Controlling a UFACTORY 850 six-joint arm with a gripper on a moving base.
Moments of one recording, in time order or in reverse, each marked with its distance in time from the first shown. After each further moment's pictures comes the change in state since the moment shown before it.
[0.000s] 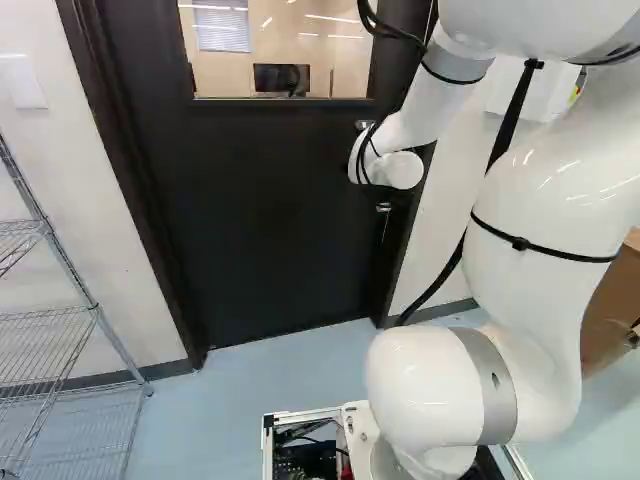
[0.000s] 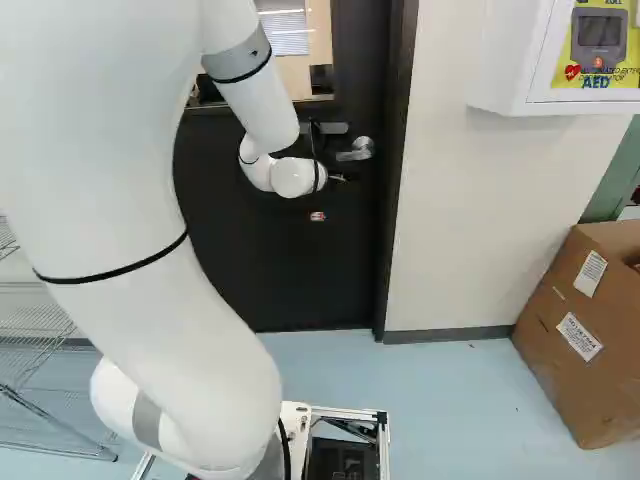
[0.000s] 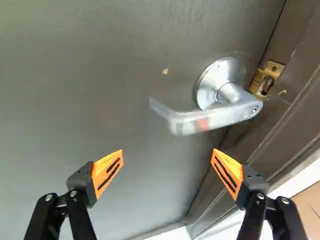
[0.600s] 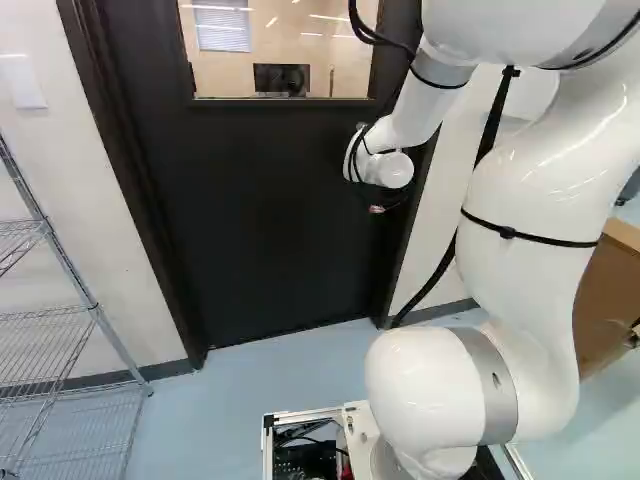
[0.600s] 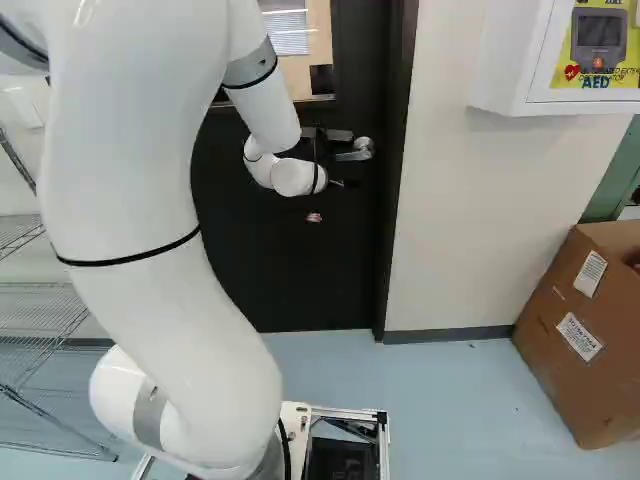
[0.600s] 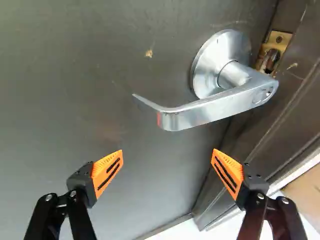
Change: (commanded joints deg) arm 1.8 -4.6 -4.1 10.2 -2.1 0.0
